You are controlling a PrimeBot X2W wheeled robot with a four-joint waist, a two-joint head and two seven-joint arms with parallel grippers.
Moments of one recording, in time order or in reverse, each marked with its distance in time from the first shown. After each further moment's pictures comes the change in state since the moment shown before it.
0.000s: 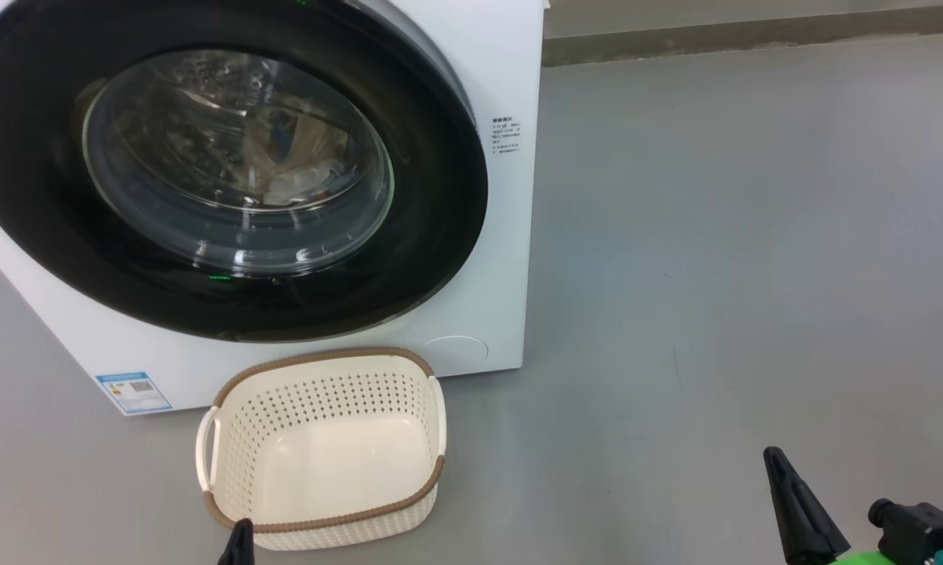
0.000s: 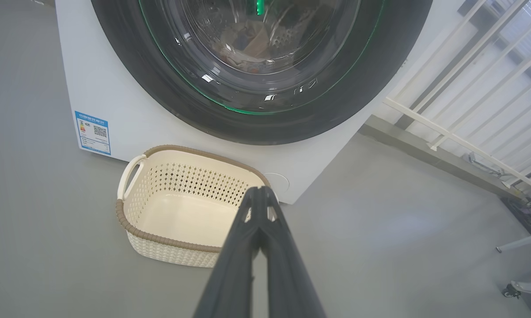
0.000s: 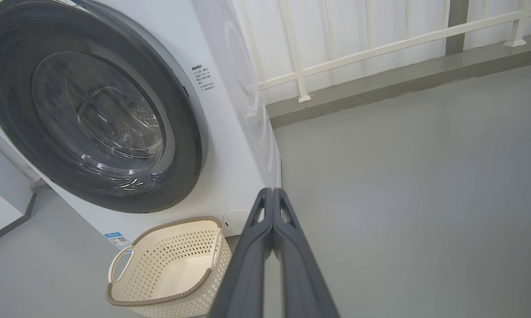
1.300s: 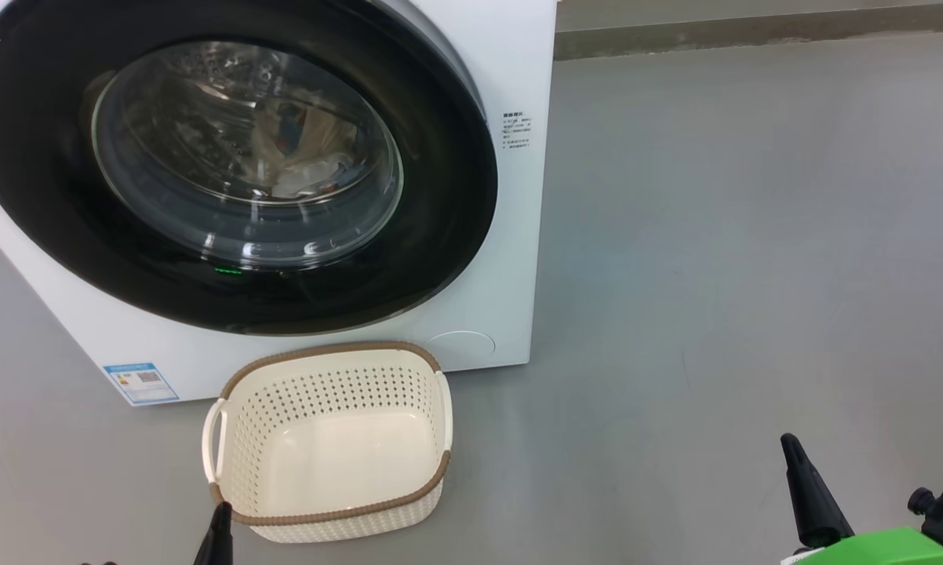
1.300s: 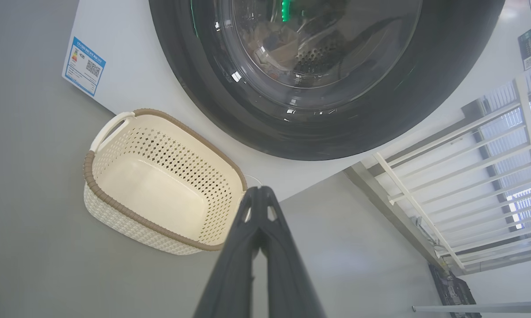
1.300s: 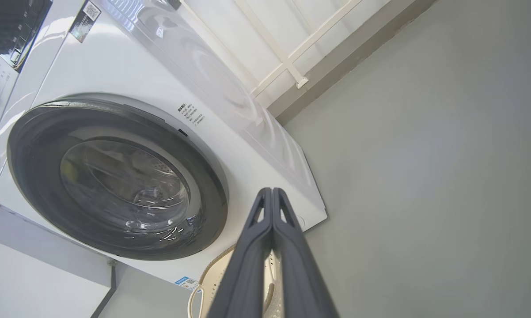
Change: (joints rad) left arm -0.049 0.010 0.041 0.005 -0.402 0.000 0.105; right arm -0.046 0.010 -0.031 0.038 0.449 0.000 0.109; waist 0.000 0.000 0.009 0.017
